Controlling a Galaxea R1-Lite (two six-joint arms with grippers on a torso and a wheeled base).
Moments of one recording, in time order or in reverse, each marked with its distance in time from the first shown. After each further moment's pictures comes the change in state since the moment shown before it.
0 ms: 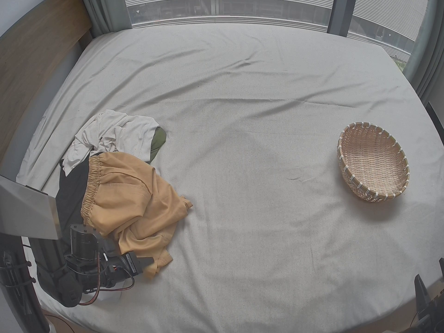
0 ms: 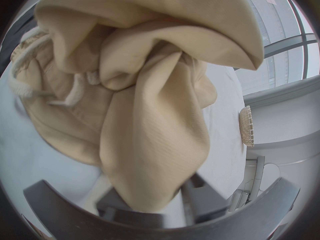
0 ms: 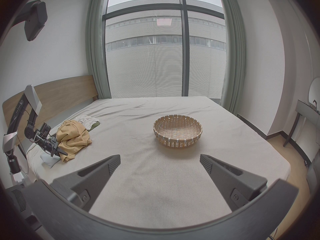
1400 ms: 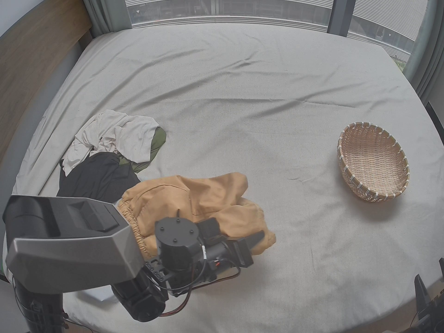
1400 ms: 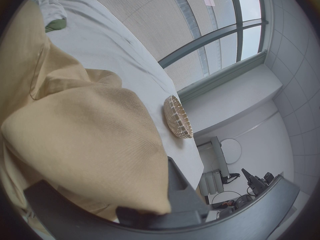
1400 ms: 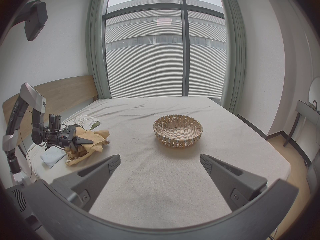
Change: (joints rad) left arm -0.580 0.112 -0.493 -0.133 0.121 -0.068; right arm 0.001 0.000 0.000 0.000 0.000 0.000
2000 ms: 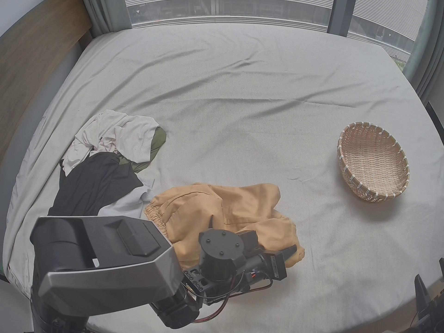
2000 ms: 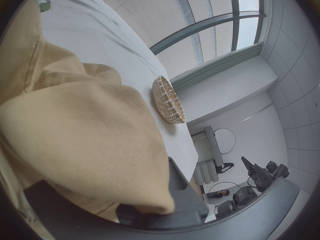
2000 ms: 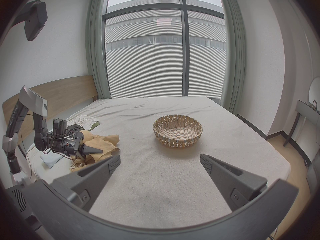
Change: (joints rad) left arm -0.099 0.094 -0.151 0.099 0.000 0.005; right arm 0.000 0.000 0.000 0.000 -0.001 0.001
